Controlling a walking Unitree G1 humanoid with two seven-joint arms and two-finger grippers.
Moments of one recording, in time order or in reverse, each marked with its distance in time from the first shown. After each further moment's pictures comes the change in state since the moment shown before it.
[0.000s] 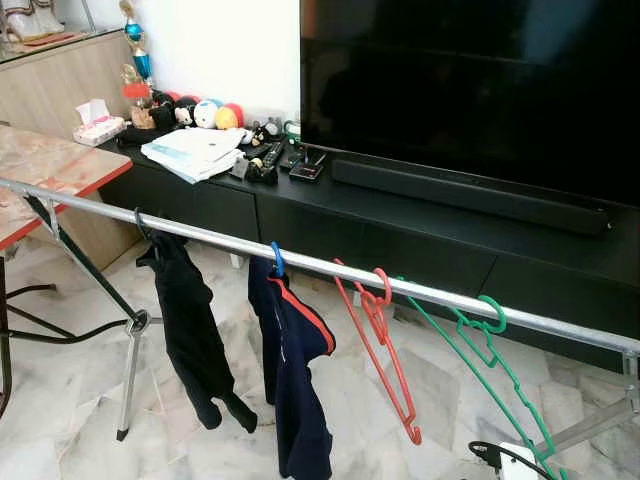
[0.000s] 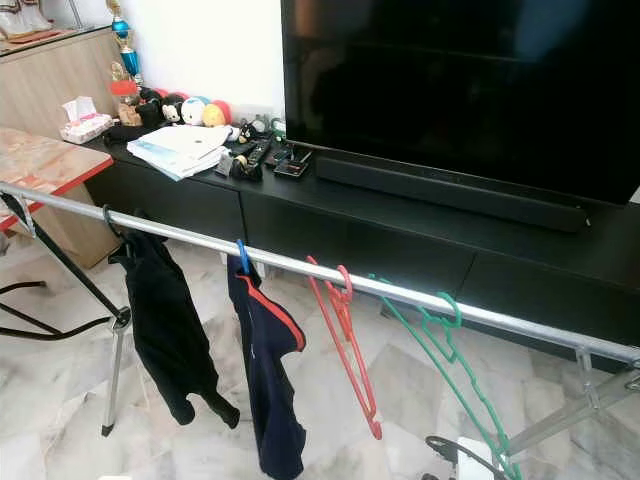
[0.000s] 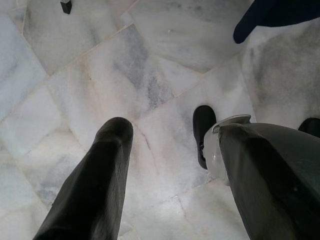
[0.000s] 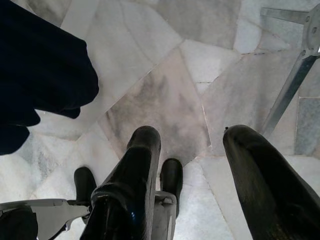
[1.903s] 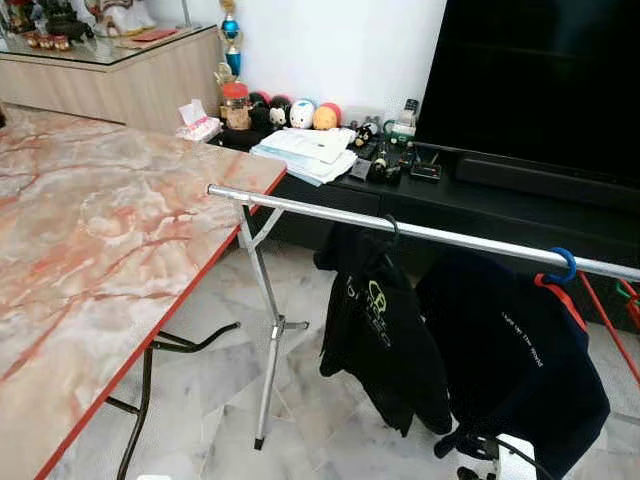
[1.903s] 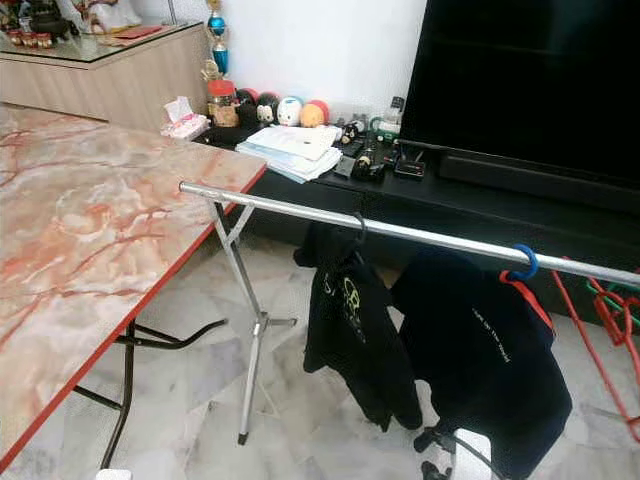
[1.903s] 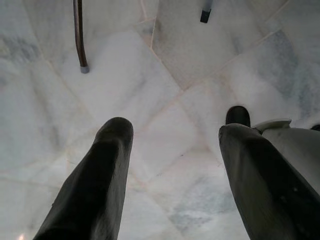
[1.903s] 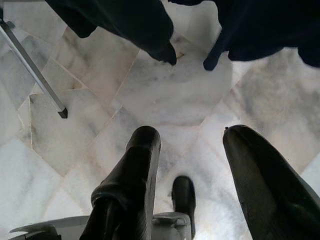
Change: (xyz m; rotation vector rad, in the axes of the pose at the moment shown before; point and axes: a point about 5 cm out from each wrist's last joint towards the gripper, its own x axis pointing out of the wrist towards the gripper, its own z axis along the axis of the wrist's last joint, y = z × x) left arm 0.002 0.003 0.008 0.009 -0.016 -0.010; right arm 0.003 0.008 0.007 0.048 -0.070 -0.040
